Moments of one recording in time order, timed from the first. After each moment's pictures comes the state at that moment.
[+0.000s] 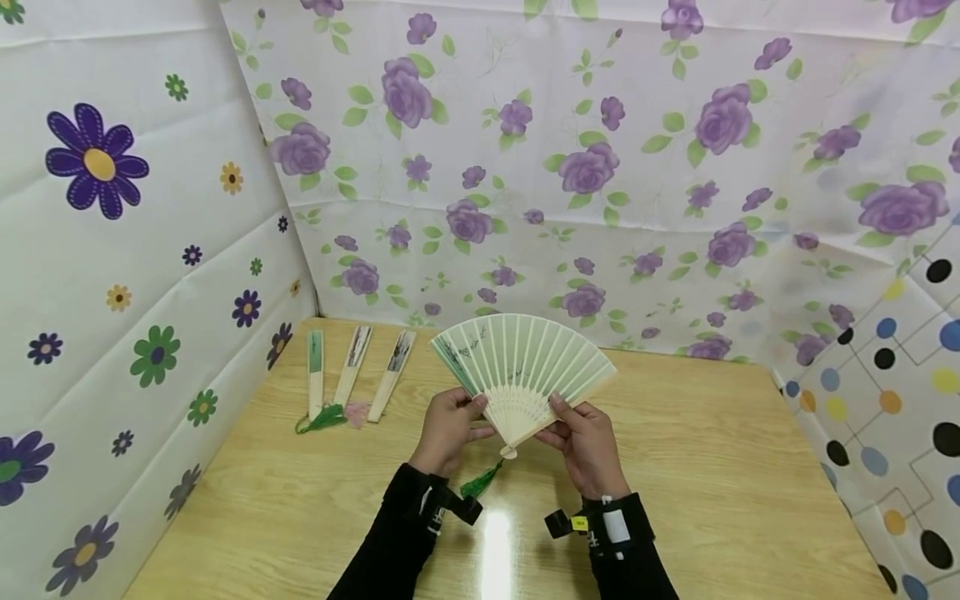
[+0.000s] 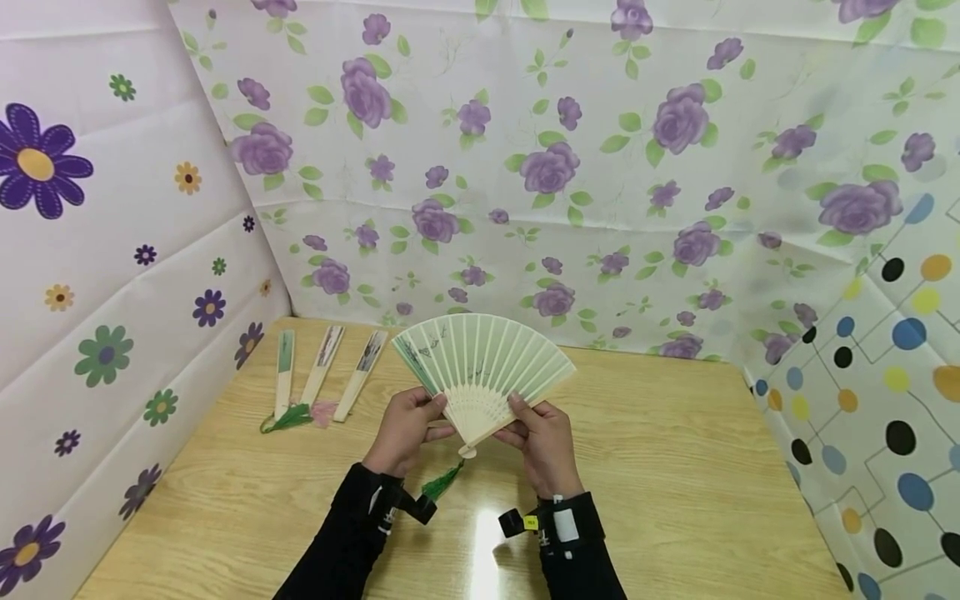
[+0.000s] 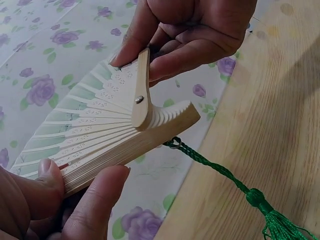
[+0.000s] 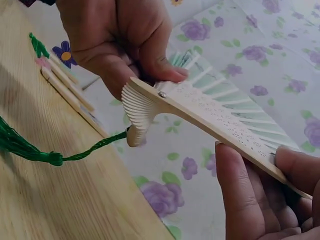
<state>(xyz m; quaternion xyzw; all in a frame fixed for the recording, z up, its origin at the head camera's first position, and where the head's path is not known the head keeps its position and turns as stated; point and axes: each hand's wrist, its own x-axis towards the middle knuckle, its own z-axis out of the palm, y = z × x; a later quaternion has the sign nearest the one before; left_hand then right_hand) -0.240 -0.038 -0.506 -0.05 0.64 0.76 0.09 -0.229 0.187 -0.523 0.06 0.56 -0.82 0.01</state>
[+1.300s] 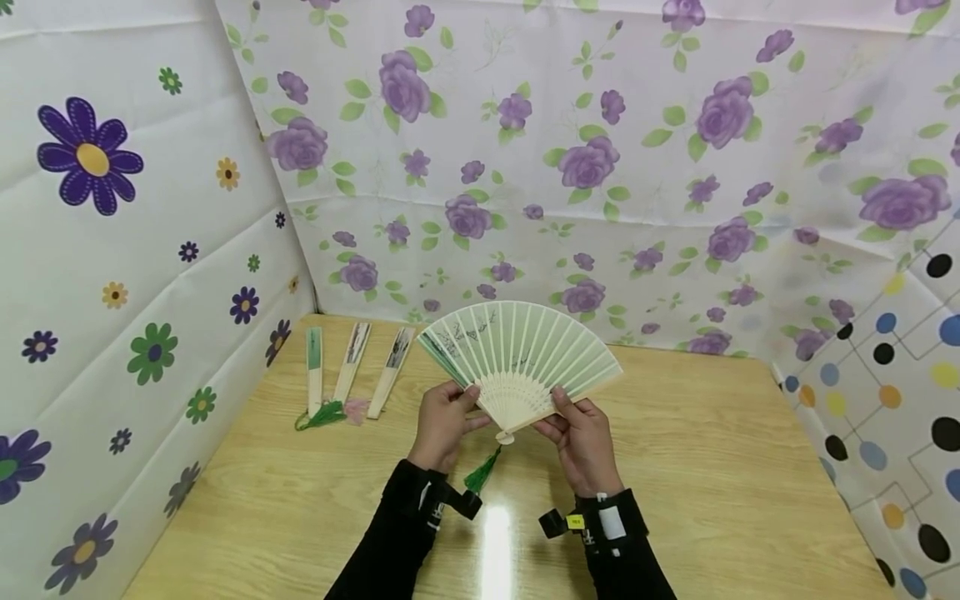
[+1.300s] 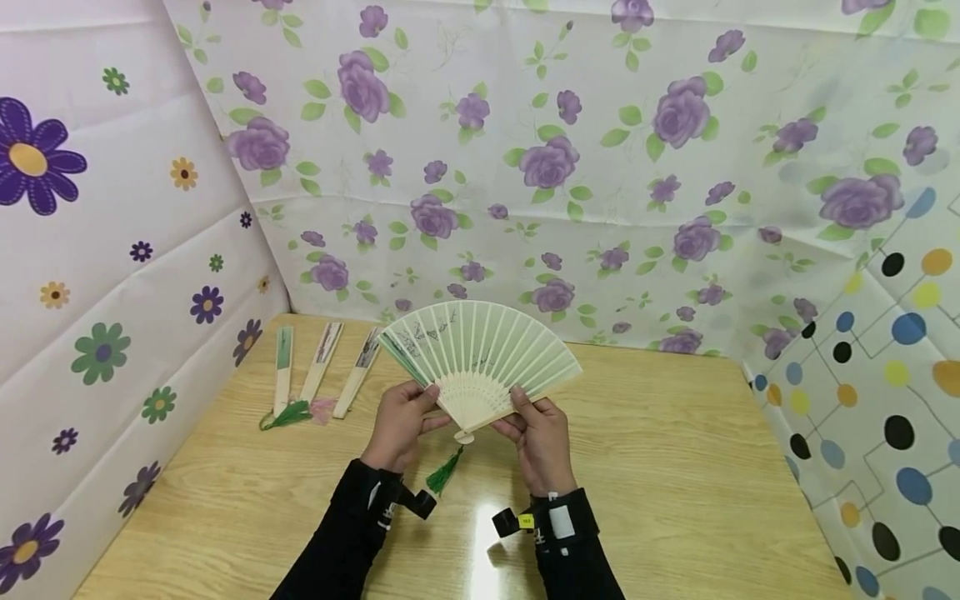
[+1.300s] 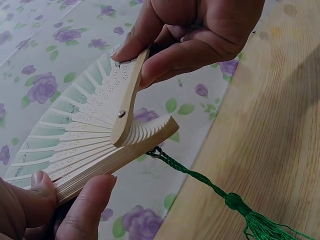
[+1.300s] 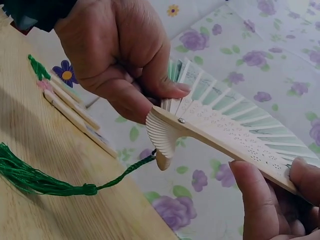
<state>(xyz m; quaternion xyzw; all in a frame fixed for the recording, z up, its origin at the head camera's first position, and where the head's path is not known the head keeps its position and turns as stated) -0.240 -0.043 -0.507 -0.05 0.62 0.78 0.06 -0.229 0.179 -0.527 0.05 0.51 -0.86 -0.02</state>
